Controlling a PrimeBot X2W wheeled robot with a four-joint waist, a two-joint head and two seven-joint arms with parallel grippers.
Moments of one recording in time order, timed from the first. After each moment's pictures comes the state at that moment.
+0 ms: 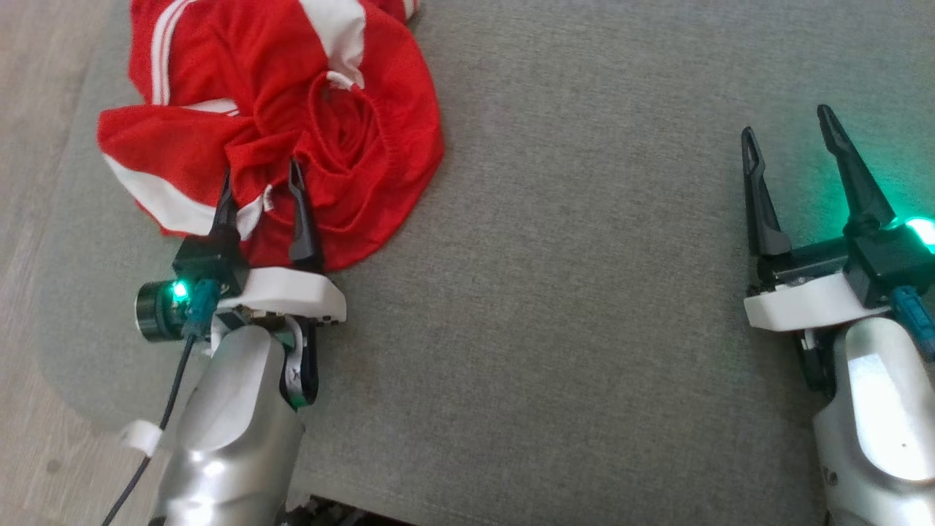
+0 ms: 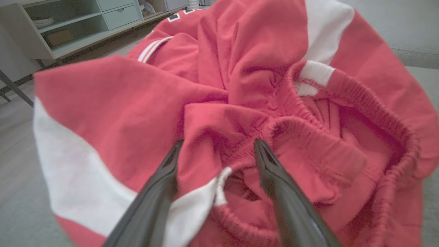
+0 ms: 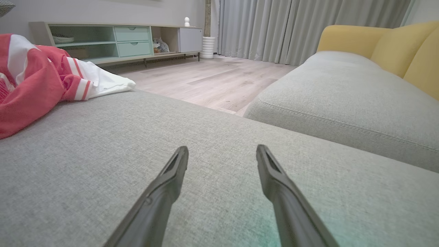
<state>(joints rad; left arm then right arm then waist) -0.52 0.02 -0.20 0.60 -0.28 0.13 -0.26 -0.31 -0.13 0.00 0.18 -0.16 0.13 -0.26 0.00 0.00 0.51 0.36</state>
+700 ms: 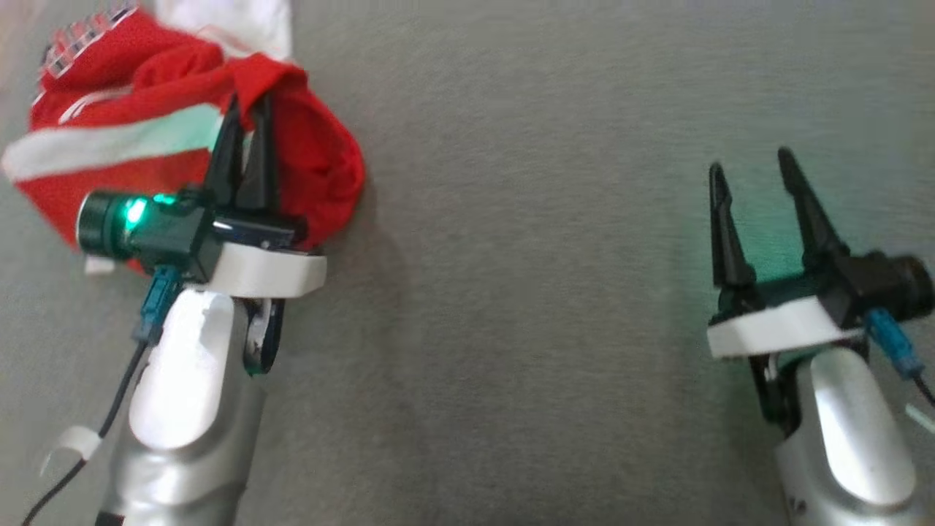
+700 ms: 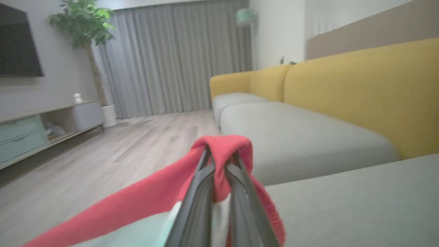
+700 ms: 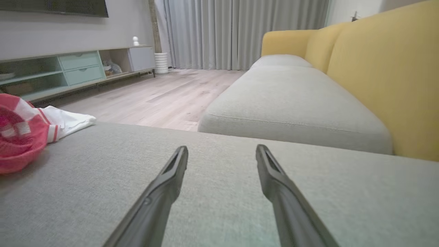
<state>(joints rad) -0.51 0.10 -0.19 0.28 -0.11 -0.02 -0.26 -0.28 -0.06 0.03 0.23 -0.03 0.13 -0.26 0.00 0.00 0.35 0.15</state>
